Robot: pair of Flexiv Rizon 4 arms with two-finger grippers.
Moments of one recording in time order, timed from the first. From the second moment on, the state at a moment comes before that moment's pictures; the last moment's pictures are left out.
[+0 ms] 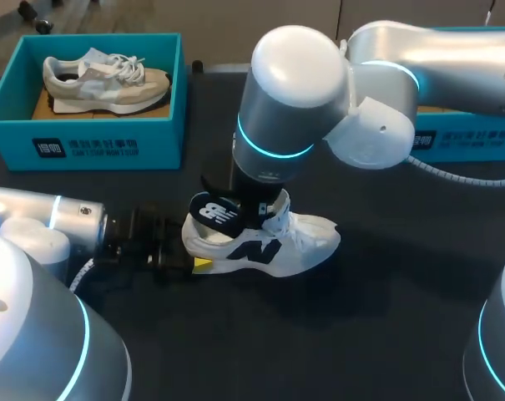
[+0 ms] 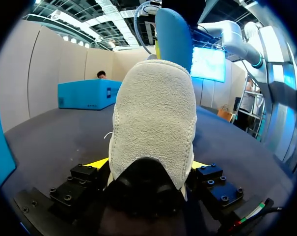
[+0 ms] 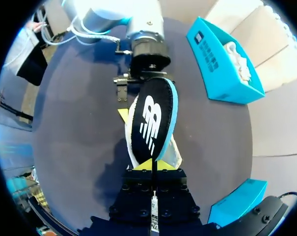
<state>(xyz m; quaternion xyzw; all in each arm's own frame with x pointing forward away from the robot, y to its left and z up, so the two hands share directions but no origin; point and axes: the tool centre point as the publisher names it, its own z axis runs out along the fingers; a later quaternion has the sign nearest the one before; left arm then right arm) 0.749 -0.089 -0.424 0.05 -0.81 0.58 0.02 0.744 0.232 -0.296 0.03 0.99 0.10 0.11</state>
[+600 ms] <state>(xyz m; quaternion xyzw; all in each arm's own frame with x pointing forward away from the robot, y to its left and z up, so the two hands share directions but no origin) 0.749 -0.089 -0.424 0.05 -0.81 0.58 0.02 0.758 0.265 -0.298 -0.05 0.99 0.13 0.07</state>
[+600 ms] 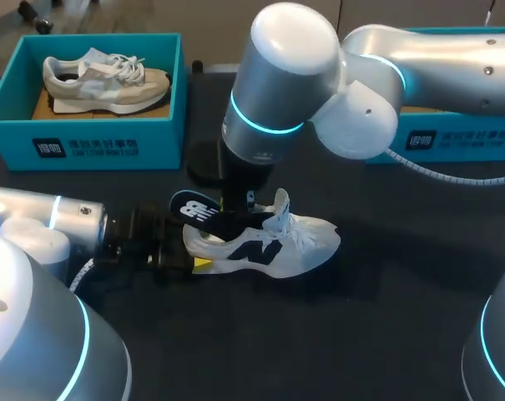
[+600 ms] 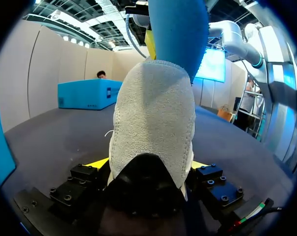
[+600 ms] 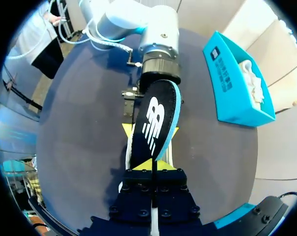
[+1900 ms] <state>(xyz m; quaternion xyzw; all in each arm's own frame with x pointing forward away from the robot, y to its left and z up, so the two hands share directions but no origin) 0.749 -0.089 -0.424 0.05 -0.81 0.58 0.02 0.755 0.266 -0.290 0.02 0.99 0.16 0.00</state>
